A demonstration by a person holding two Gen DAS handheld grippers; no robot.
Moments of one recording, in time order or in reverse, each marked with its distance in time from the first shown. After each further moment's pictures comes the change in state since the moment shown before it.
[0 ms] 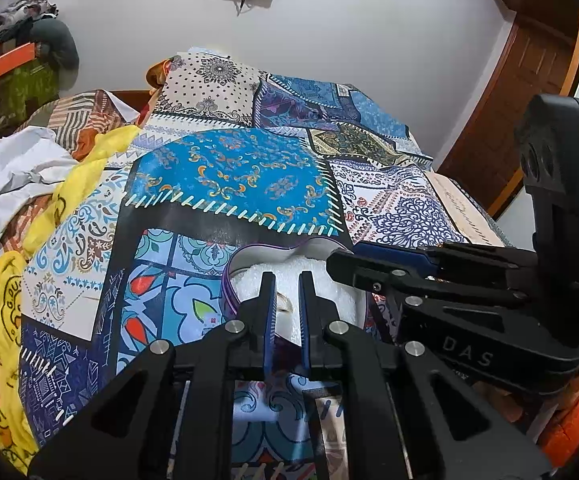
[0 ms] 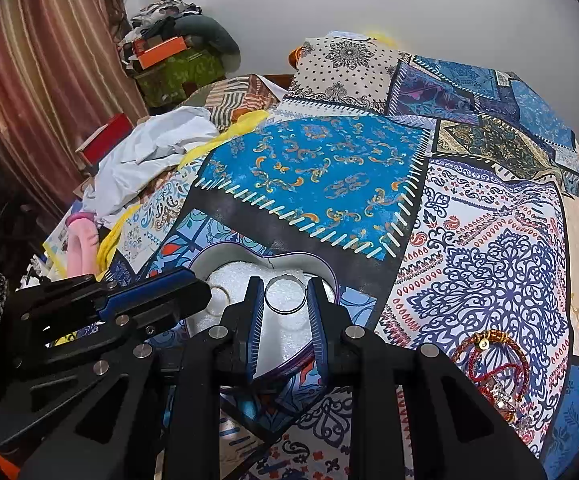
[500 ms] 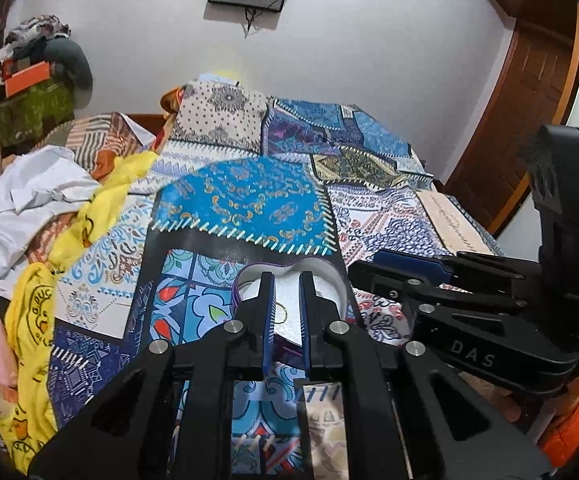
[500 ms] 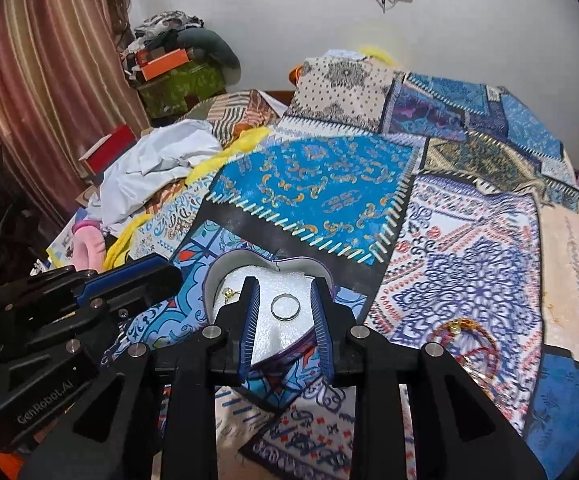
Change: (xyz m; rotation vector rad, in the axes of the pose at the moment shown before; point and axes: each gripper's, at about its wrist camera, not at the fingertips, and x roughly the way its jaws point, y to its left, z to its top) left arm -0.049 -0.018 0.007 0.013 -0.073 0.051; right arm -0.036 0.007 -0.001 -0.008 -0.055 -0.021
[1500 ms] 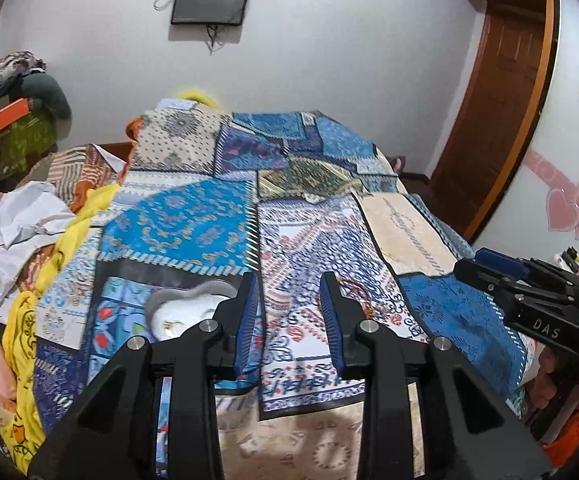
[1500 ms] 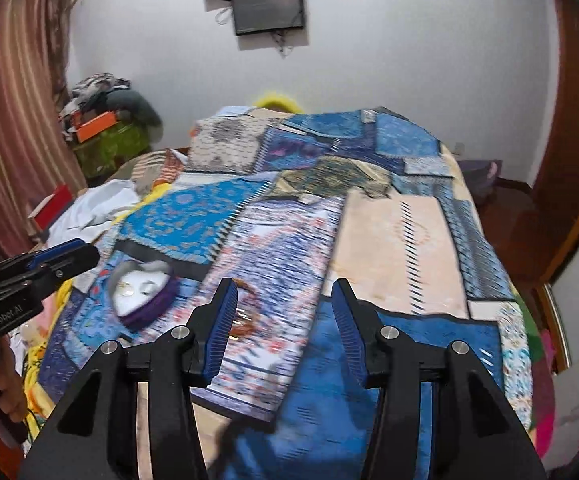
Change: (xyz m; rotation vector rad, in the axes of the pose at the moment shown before) left arm 0.001 -0.101 0.012 0.098 -0.003 -0.022; right arm -0.118 -0.111 -0.046 0.143 -0.165 -0.238
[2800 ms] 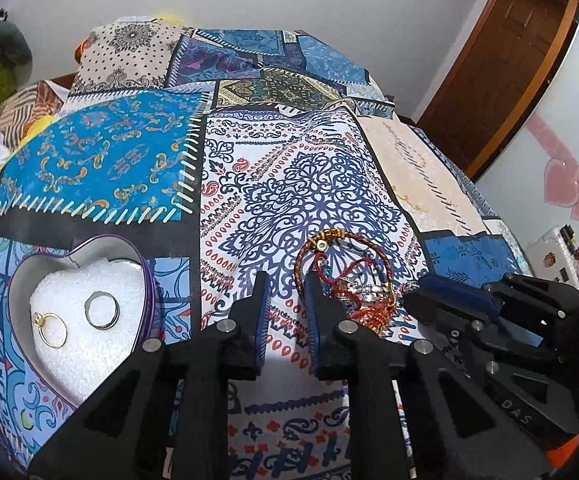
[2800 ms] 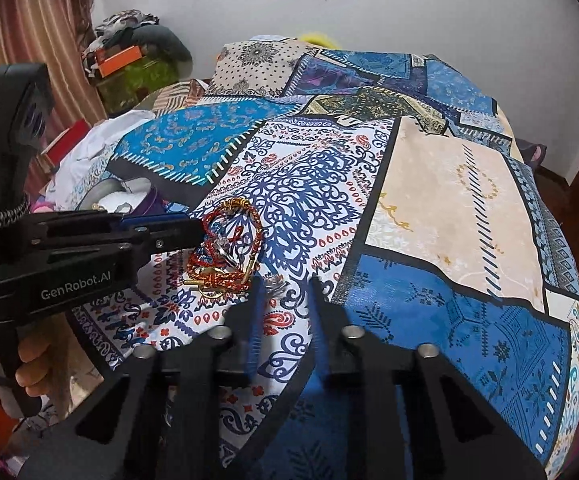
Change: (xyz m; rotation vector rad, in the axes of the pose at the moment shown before) left arm 0.121 -0.013 -0.020 -0.029 0.244 -0.091; right arm 0.076 -0.002 -0.034 -0.127 0.193 0.118
